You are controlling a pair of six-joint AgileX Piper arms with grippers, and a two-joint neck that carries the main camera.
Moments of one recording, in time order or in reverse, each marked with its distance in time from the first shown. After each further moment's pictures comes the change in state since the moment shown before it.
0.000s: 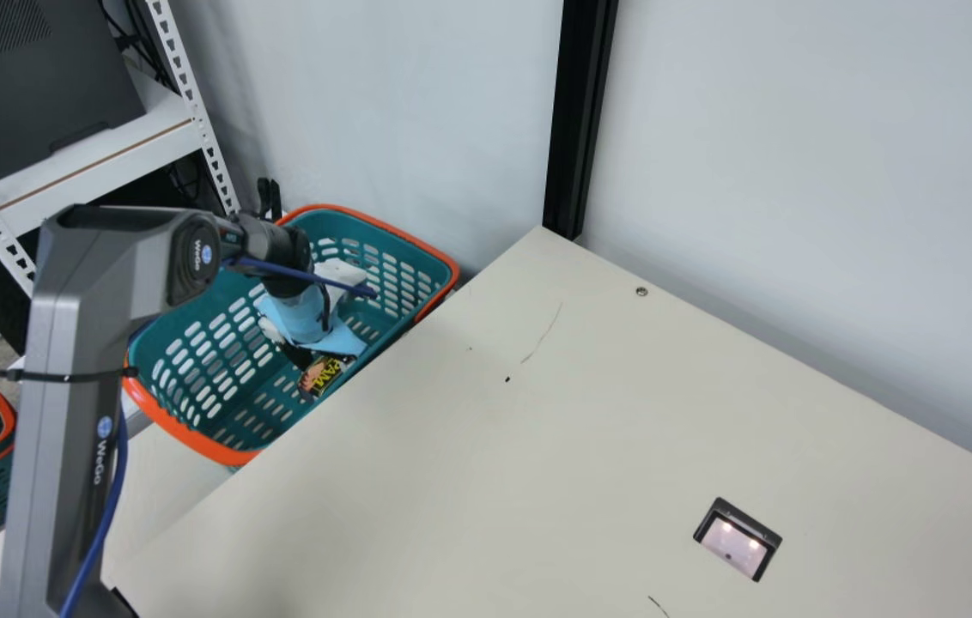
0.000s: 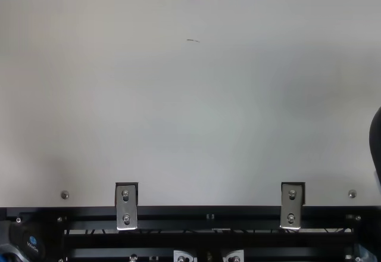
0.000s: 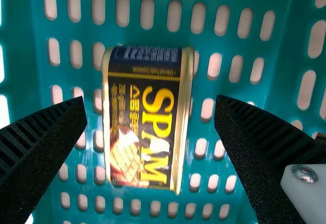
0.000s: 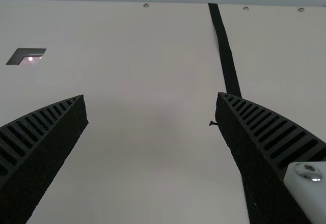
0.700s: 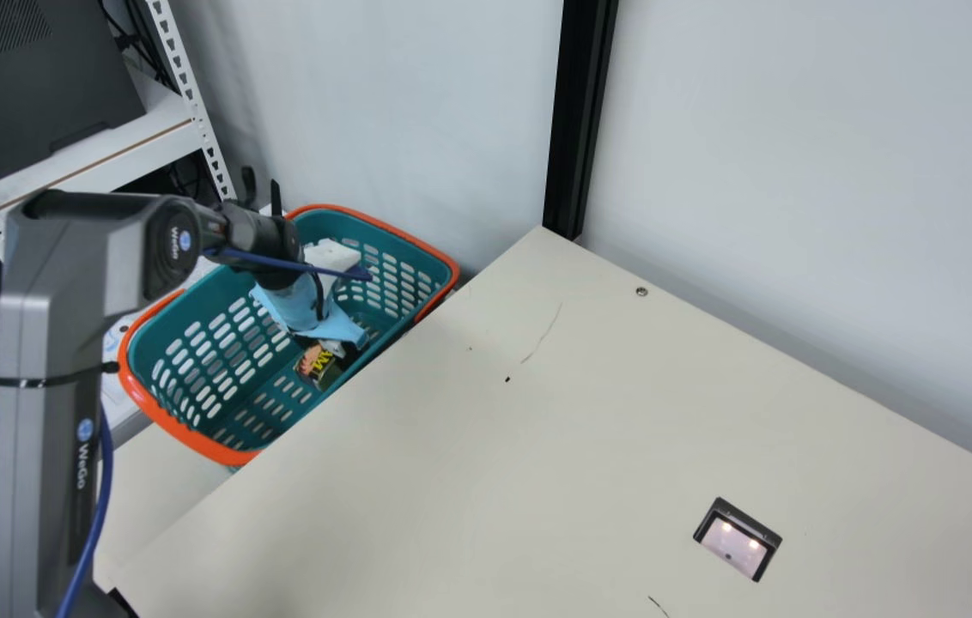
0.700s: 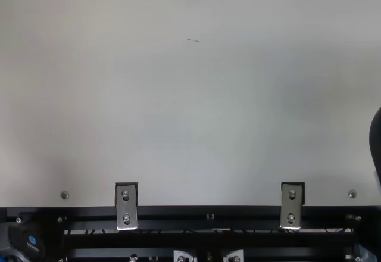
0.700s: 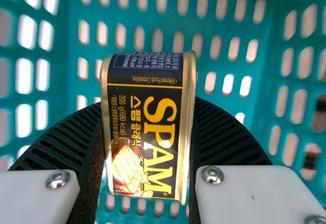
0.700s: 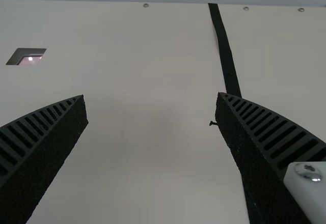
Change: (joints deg) left arm 0.9 -9.7 8.9 -4.9 -7.5 3.8; right arm 0.0 0.0 0.0 0.0 0.0 0.0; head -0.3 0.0
